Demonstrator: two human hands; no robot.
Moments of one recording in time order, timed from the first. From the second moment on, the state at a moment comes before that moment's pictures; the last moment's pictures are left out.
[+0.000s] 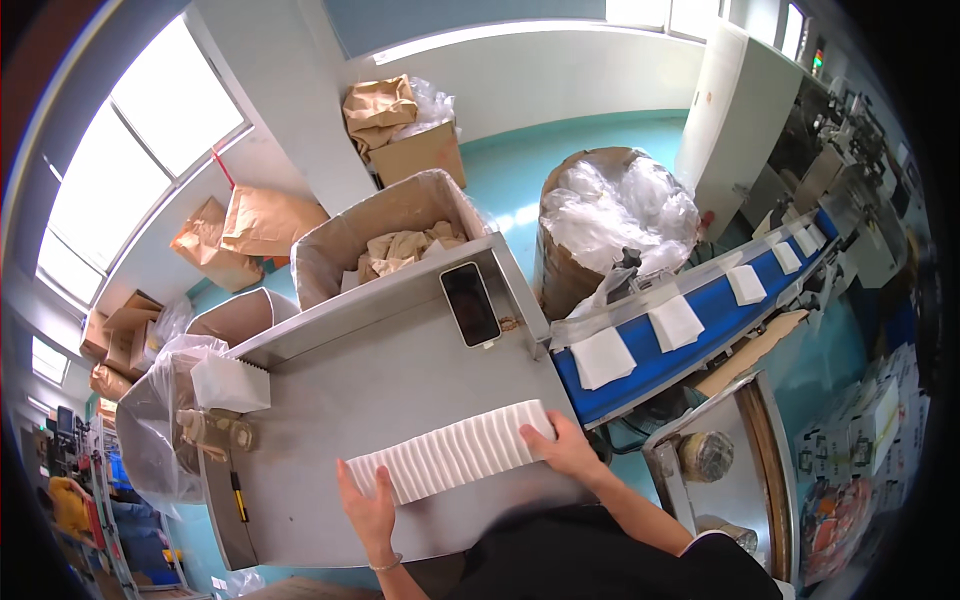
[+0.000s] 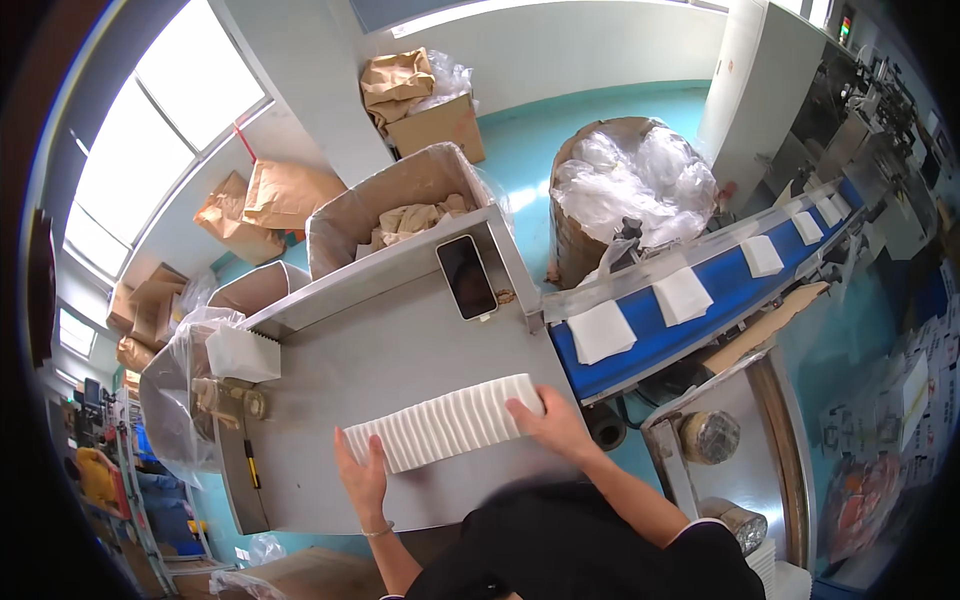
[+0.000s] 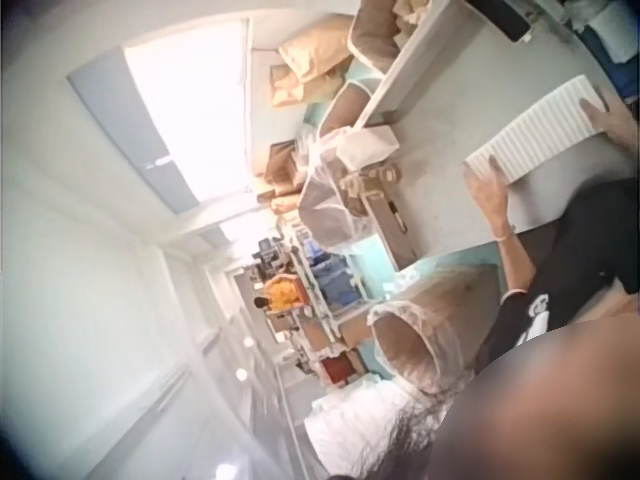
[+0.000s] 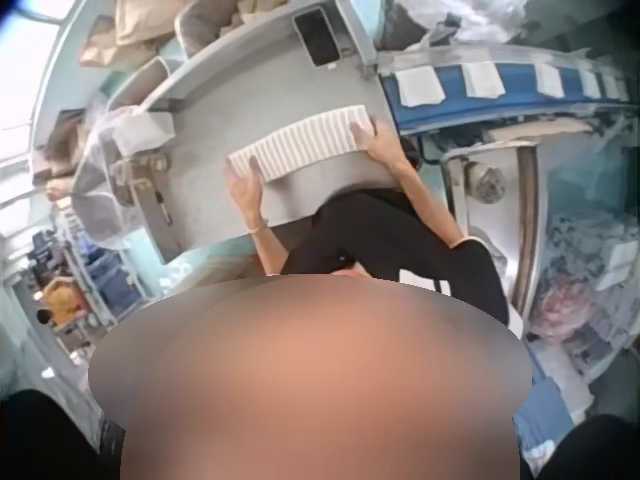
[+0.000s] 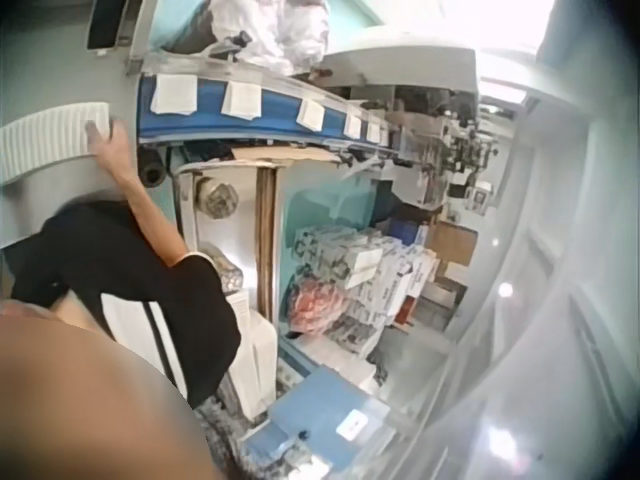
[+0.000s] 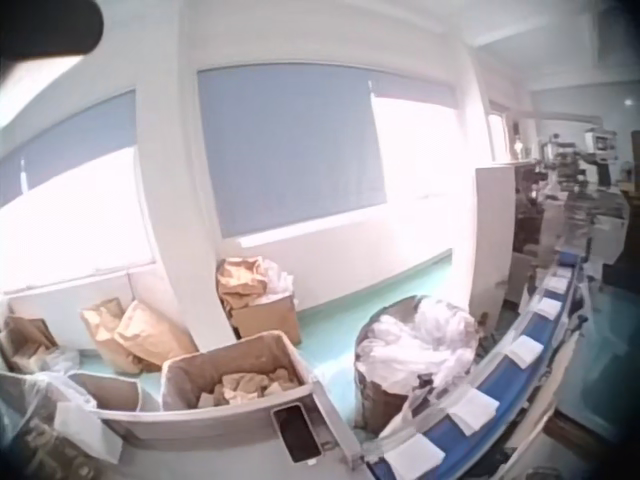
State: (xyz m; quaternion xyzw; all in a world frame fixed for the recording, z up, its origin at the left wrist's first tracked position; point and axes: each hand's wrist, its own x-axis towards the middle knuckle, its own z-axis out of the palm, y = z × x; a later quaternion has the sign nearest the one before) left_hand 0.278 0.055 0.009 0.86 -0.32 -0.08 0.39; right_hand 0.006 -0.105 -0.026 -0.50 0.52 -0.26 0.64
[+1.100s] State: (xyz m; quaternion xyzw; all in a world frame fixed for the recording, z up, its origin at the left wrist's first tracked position) left_hand 0.268 0.039 0.016 0.83 -0.33 -0.14 0.43; right_hand 0.003 -0.102 -0.039 -0.55 0.52 -0.24 0.60
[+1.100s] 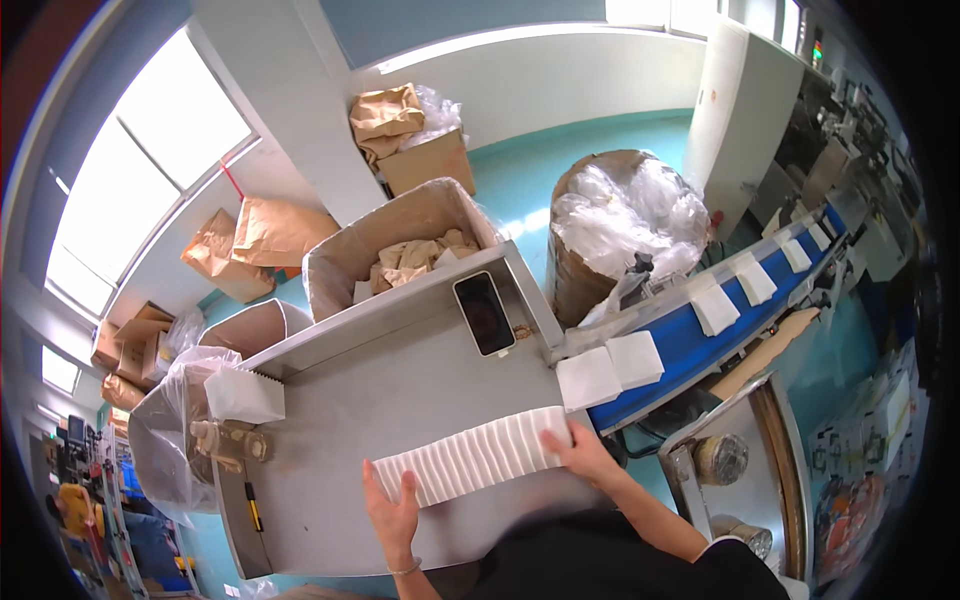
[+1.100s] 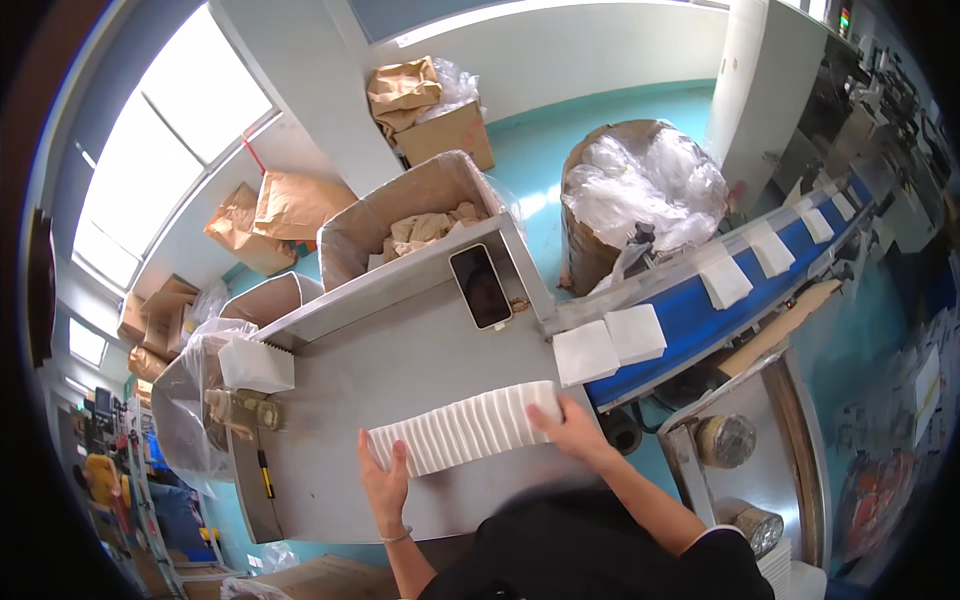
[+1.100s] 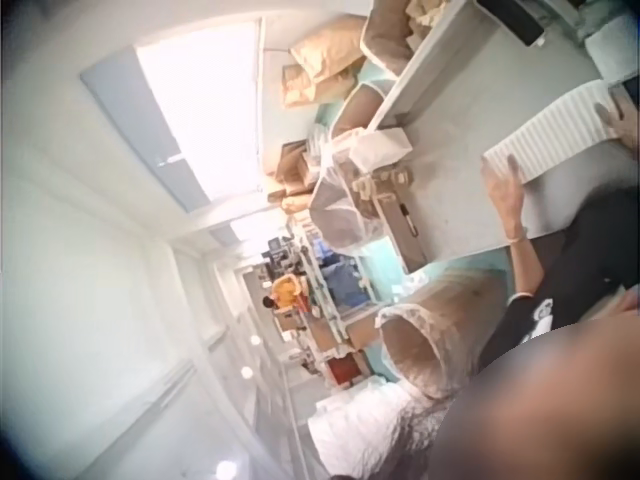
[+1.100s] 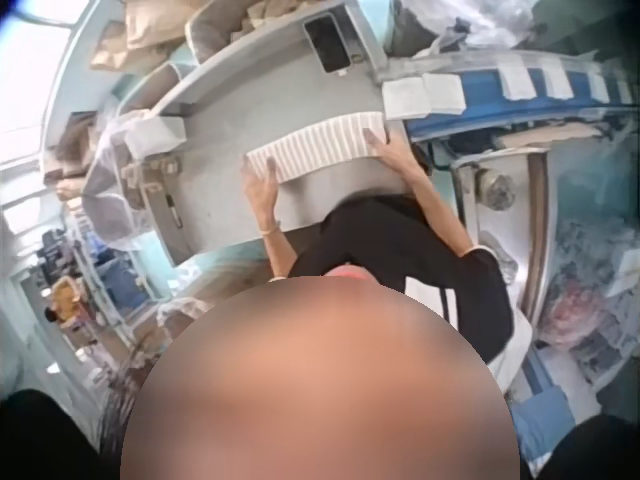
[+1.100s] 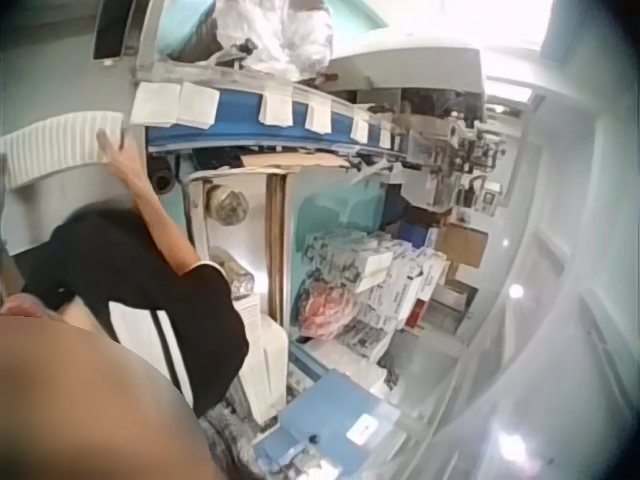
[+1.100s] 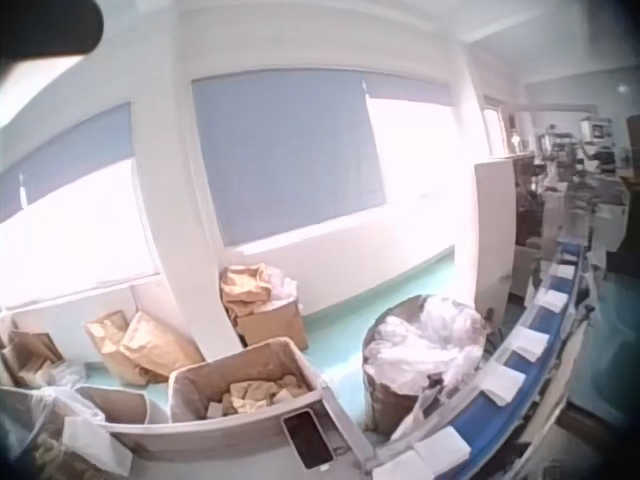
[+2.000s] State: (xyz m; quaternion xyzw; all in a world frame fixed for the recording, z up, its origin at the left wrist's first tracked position) left_hand 0.260 0.031 0.015 0.83 -0.34 -0.15 0.42; right_hand 0.004 -0.130 -0.039 -0.35 0.53 -0.23 0.74
